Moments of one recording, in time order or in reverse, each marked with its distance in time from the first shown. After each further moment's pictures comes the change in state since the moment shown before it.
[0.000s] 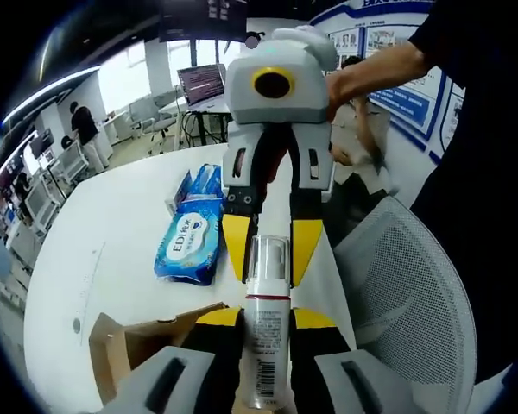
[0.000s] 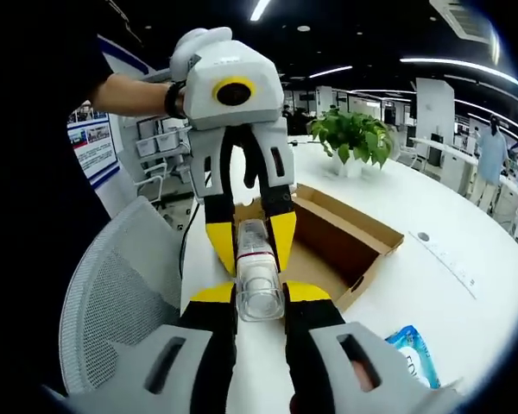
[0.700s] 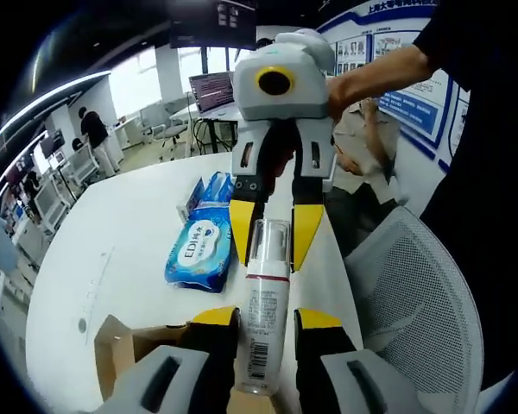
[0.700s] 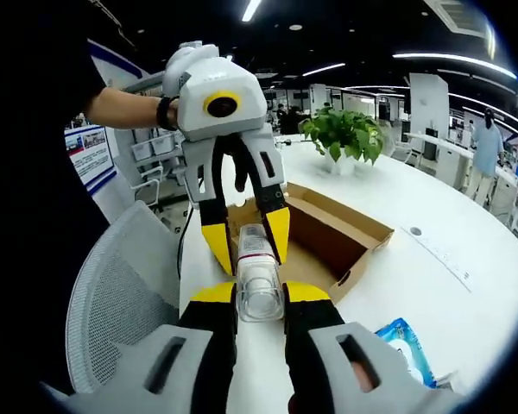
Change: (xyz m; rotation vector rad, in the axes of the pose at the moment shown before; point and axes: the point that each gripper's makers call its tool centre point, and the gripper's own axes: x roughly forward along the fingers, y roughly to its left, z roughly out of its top) left arm -0.007 0.008 0.009 -0.021 -0.057 0.070; right arm -0.021 -0.014 0.002 0.031 -0.004 -0.024
